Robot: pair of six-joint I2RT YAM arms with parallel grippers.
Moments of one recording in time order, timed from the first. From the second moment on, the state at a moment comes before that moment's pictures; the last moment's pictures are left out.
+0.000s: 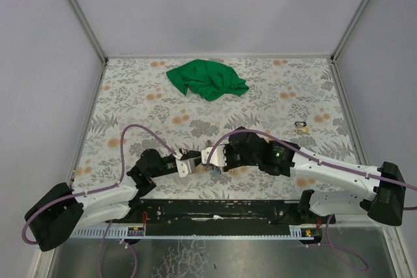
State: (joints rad) left arm -0.82 0.96 0.13 0.90 0.50 0.43; right arm 1.12 1.18 0.91 -0.46 -0.02 -0.72
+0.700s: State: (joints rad) left arm -0.82 0.96 0.13 0.90 0.49 0.43; right arm 1.12 1.17 0.91 -0.45 -0.03 -0.72
